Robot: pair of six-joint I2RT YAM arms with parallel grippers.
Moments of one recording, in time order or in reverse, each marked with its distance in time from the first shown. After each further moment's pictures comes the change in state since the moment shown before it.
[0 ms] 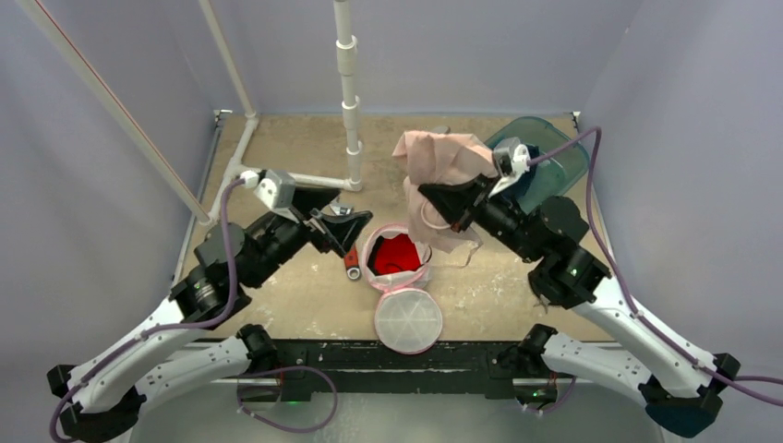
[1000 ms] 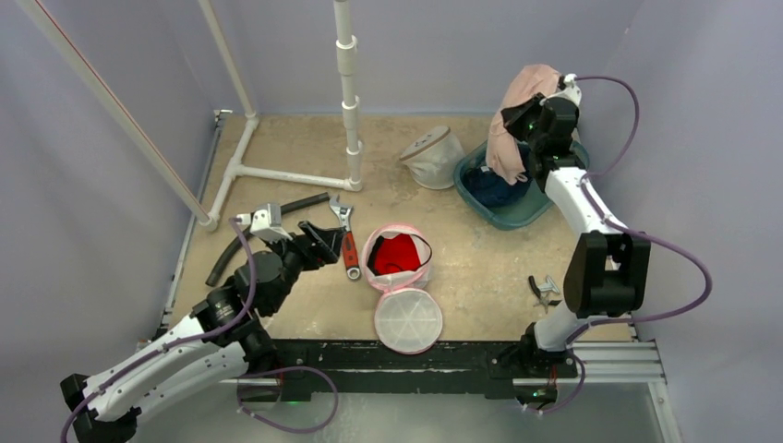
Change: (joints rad) left arm 0.003 -0.209 -0.393 -0.175 -0.517 -0.479; right arm -0.806 0.780 0.298 0.075 0.091 0.338
